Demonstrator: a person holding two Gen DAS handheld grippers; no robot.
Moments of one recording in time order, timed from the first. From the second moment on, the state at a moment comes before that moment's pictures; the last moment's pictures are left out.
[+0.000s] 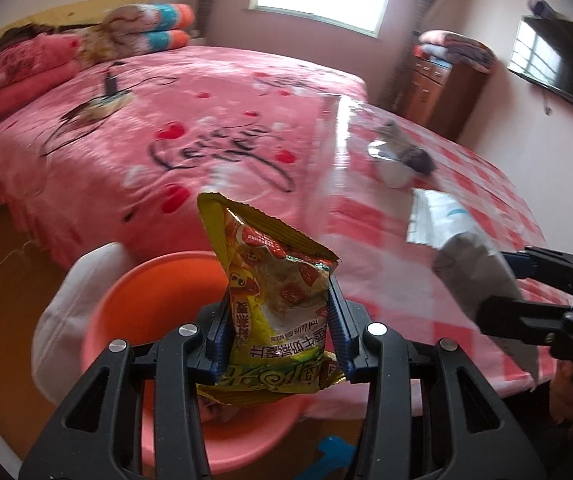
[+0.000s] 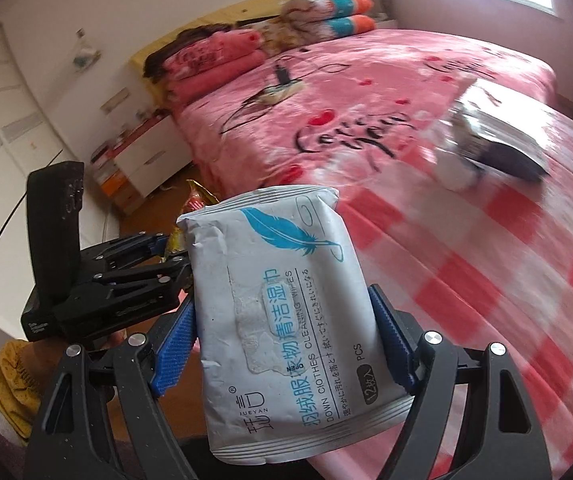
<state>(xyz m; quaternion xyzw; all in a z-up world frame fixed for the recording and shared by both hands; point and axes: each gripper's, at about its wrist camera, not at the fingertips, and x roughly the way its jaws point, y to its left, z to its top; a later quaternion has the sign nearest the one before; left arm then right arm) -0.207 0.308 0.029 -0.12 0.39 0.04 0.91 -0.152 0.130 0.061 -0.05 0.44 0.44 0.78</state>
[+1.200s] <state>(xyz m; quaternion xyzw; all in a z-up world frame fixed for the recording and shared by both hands) -0.220 0.367 -0.015 -0.16 0.43 0.14 0.88 -0.115 0.153 0.036 0.03 0.46 0.43 0.78</state>
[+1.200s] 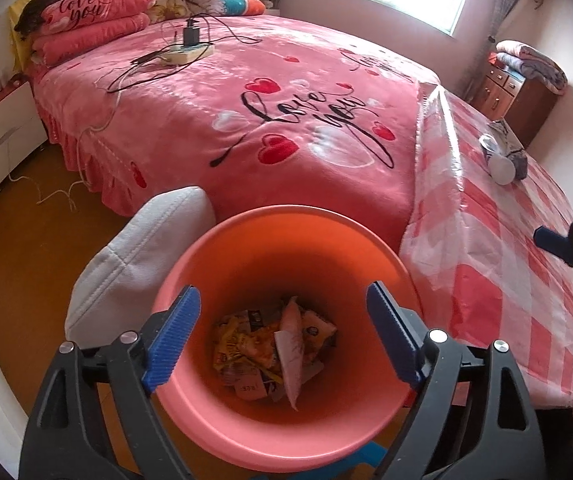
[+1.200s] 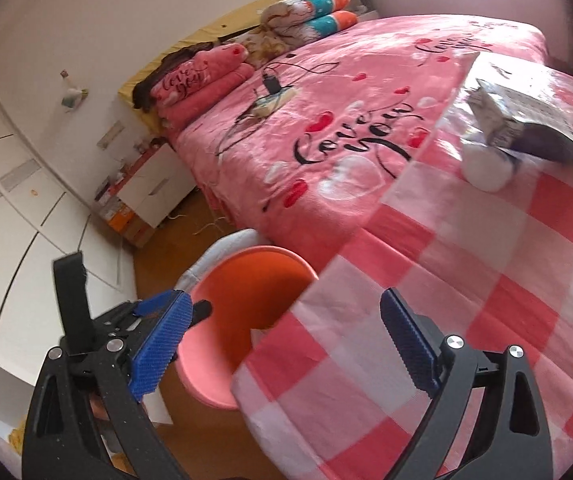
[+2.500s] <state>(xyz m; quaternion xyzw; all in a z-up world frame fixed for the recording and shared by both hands) -0.187 0.272 0.015 -0.09 0.44 0.06 0.89 -0.119 0.038 0.030 0.01 0.39 0.29 0.88</state>
